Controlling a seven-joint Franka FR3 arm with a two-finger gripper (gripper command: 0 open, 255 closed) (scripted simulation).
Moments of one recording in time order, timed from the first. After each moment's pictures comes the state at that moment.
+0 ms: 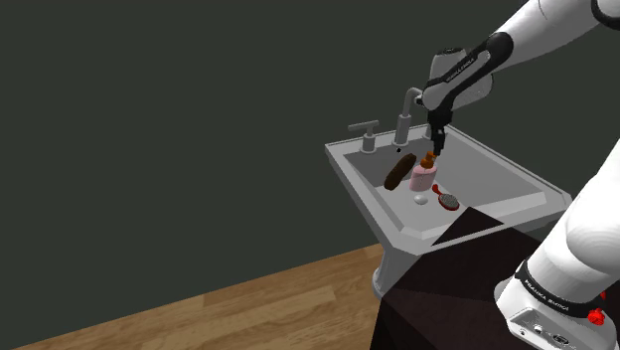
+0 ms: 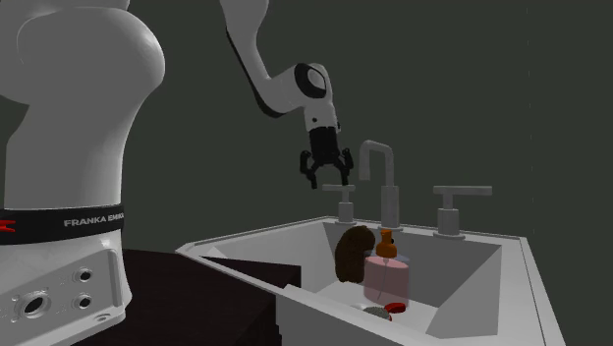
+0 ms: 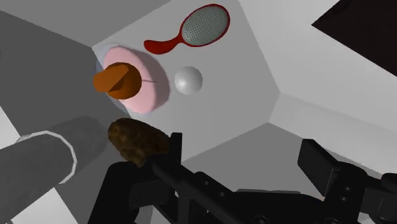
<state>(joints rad) 0.00 0.06 -0.52 -2.35 -0.19 2.43 -0.99</state>
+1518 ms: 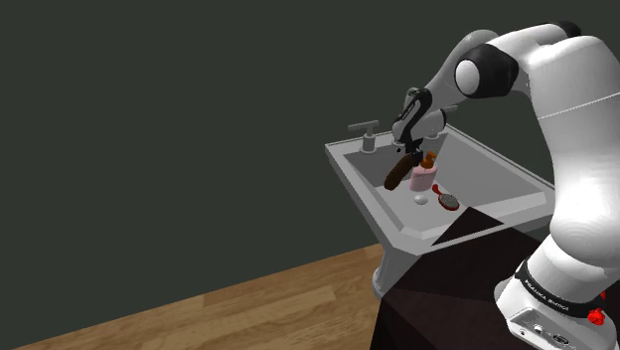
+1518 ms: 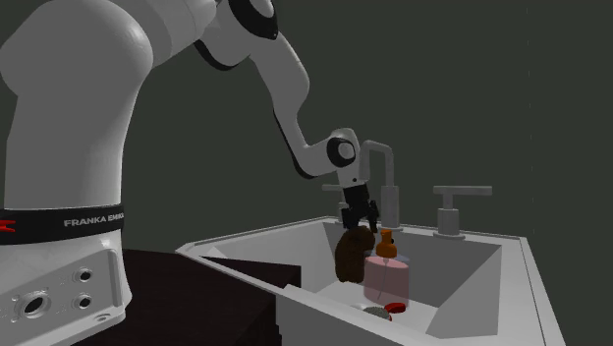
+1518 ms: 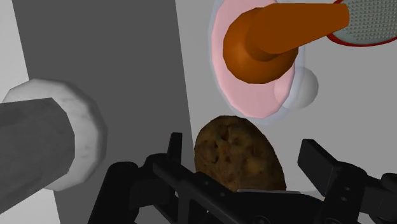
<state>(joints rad) -0.24 0.73 -0.32 -1.85 0.05 2.66 -1.48</state>
